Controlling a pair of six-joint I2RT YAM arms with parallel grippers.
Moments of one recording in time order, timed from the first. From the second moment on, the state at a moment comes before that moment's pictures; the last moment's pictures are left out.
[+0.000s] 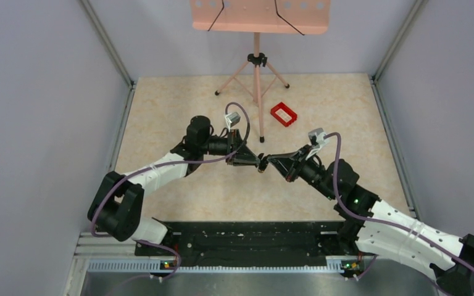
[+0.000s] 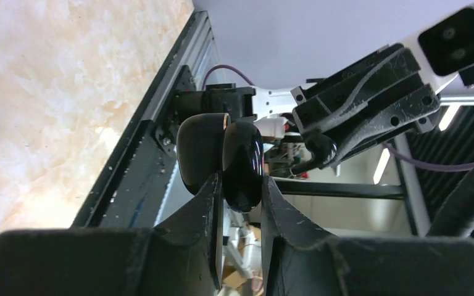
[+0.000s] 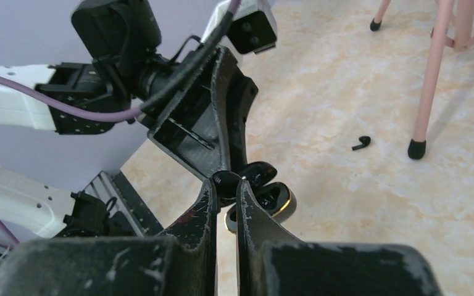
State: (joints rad) left arm -0.53 1.43 0.81 0.35 1.05 -1.12; right arm 0.91 0.68 0.51 0.18 0.10 0.47
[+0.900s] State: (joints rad) left arm -0.53 1.49 0.77 0.68 1.06 -1.52; right arm 0.91 0.68 0.46 0.29 0.11 0.48
